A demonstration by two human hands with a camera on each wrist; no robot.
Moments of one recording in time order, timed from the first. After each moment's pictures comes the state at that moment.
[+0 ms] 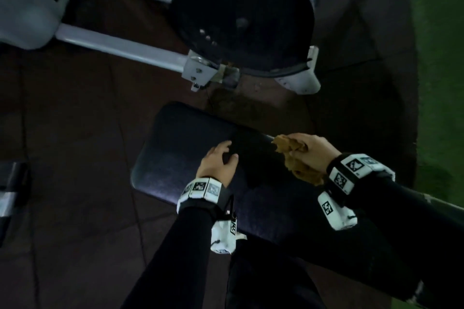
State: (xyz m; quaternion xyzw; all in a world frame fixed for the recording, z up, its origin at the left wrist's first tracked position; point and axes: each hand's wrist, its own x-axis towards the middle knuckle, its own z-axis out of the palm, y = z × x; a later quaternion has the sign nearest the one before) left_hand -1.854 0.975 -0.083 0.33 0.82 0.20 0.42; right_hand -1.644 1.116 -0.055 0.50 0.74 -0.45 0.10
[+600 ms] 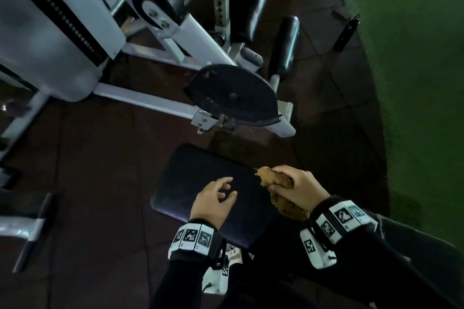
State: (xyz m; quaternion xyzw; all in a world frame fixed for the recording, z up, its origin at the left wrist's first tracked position) left_hand -1.823 0.926 0.105 0.38 0.79 0.28 0.38; right_hand -1.627 1.060 0.133 0.45 0.77 -0.45 -0.01
